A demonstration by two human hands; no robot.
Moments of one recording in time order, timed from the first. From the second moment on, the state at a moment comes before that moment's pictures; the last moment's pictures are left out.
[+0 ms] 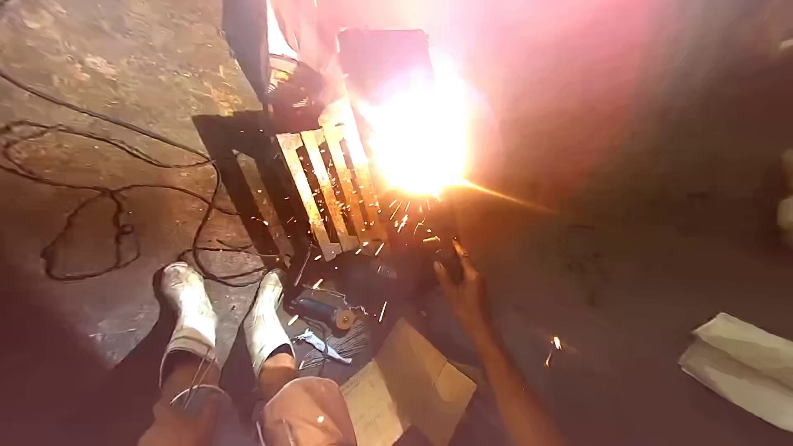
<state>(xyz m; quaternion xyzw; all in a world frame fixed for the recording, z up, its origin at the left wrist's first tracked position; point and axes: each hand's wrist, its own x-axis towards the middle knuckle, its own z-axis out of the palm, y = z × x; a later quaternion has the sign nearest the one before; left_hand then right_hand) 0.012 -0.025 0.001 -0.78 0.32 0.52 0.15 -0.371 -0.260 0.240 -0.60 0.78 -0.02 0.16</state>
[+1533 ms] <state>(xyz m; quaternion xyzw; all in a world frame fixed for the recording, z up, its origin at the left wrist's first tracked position) 0.002 -0.002 -0.003 -0.84 0.46 0.30 0.05 -0.351 -0.258 0.262 -0.49 0.83 0.14 0.21</state>
